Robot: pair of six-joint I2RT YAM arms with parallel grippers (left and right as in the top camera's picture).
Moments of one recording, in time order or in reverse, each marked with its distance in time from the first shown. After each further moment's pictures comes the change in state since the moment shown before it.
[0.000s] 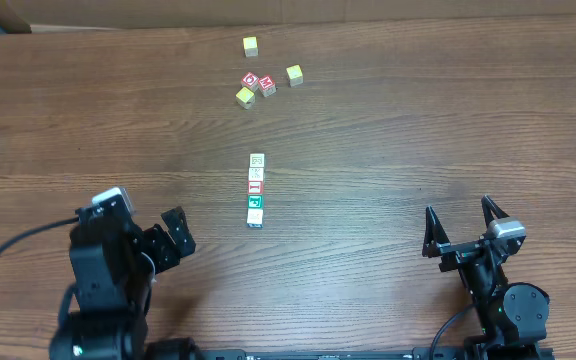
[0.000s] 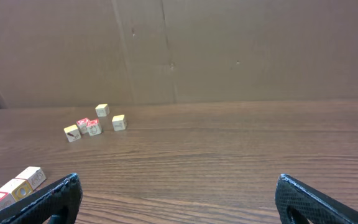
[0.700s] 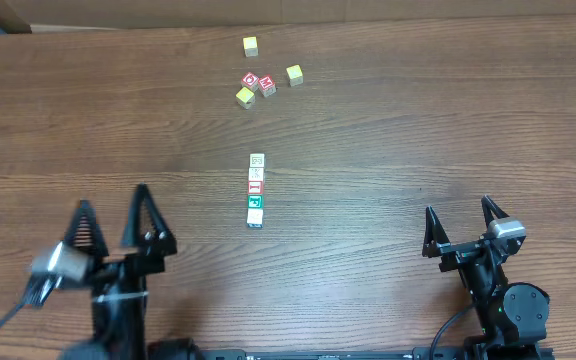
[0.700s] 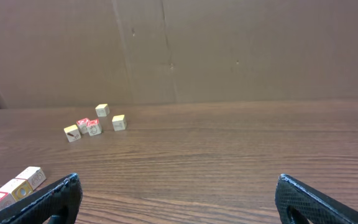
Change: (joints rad) left arm 0.000 -0.475 -0.257 0.809 0.019 -0.213; right arm 0.000 0.000 0.000 0.000 0.000 -0.001
